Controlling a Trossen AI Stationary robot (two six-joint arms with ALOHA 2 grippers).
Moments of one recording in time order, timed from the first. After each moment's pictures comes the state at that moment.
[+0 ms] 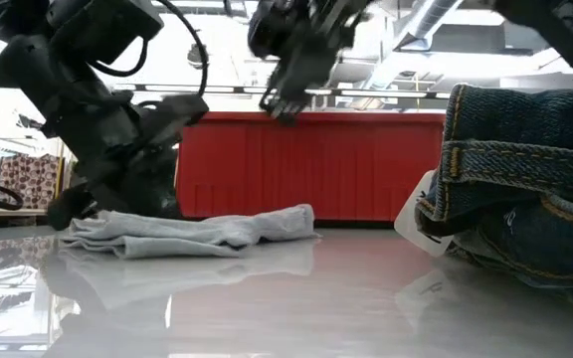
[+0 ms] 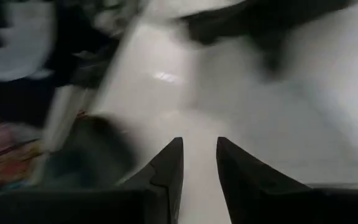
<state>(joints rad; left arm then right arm) -0.34 1.63 0.62 0.09 -0.45 -1.50 -0.16 2.10 1.97 -1.20 -0.78 -0.47</state>
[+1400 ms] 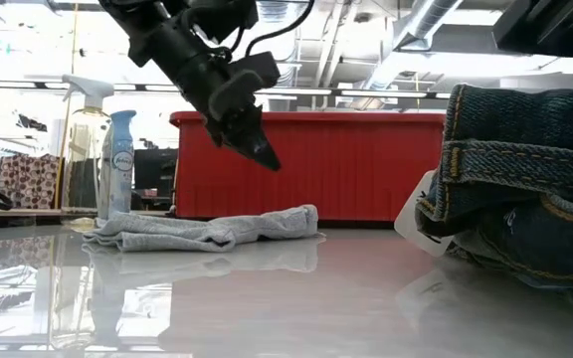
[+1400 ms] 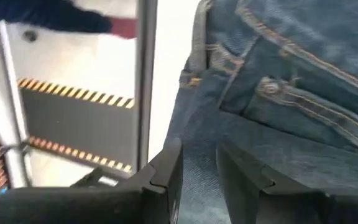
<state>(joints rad) 0.03 1.62 0.93 -0.03 -0.13 -0.09 0.65 1.95 1.58 -0.93 -0.23 0.60</state>
